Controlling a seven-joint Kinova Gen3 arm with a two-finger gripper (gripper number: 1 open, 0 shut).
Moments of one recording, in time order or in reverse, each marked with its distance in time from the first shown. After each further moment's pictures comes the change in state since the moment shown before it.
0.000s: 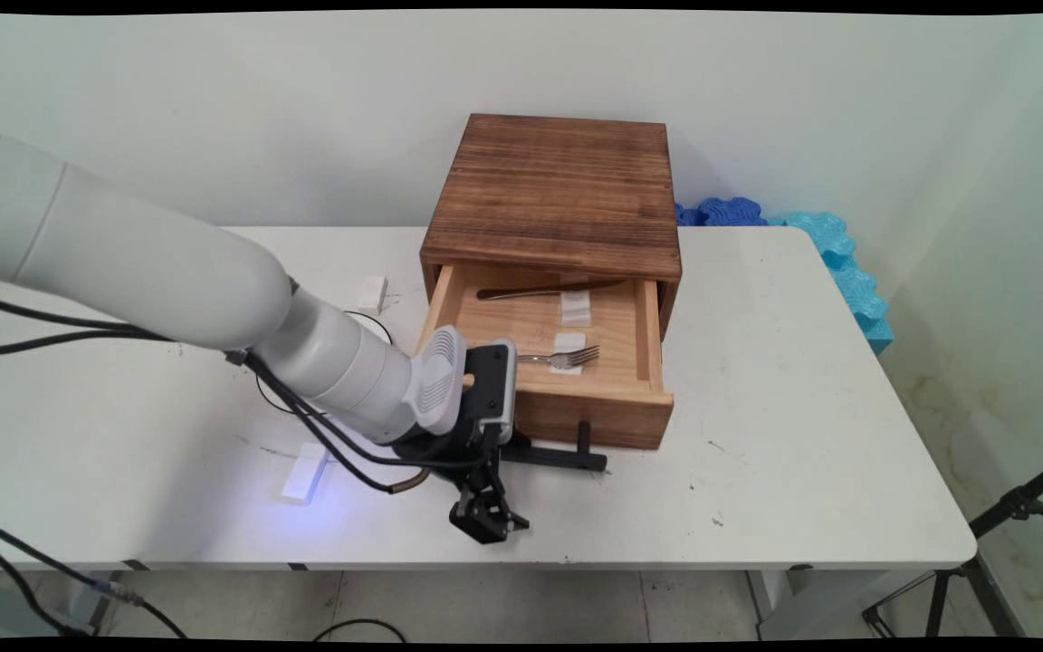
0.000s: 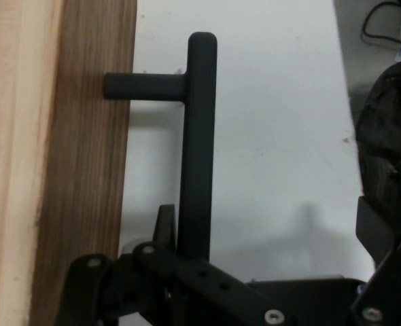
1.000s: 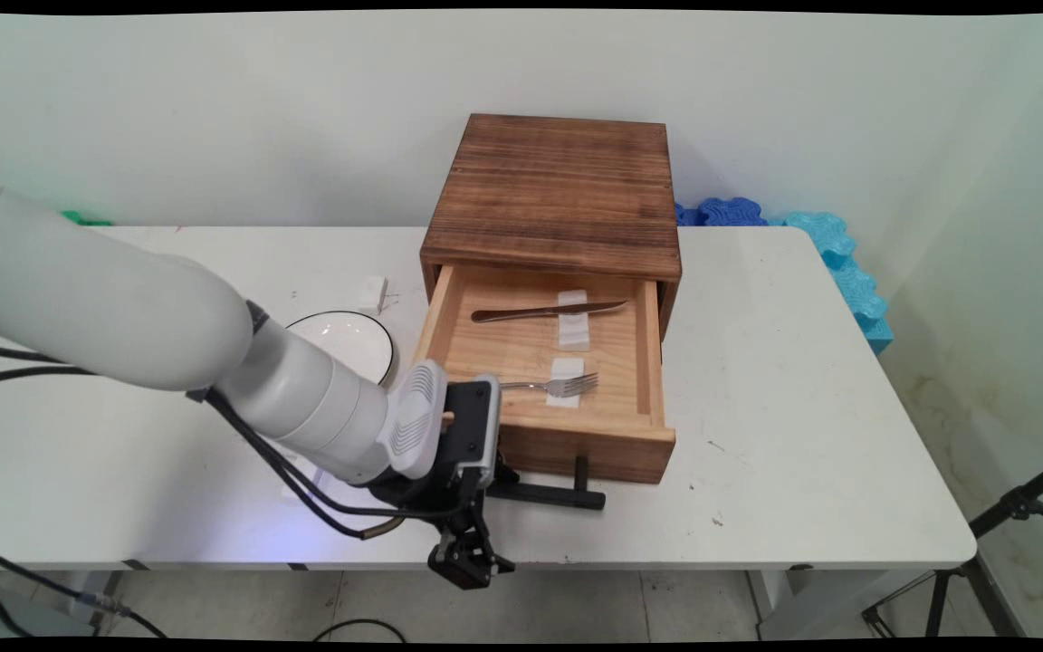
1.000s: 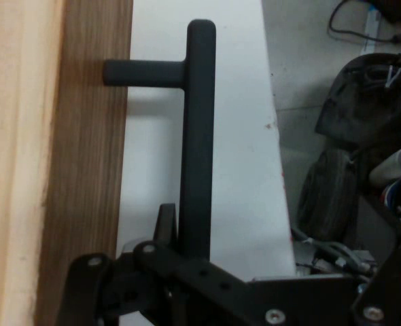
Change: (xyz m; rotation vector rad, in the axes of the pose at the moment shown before) arm -0.006 0.036 -0.011 -0.030 -0.005 -0.003
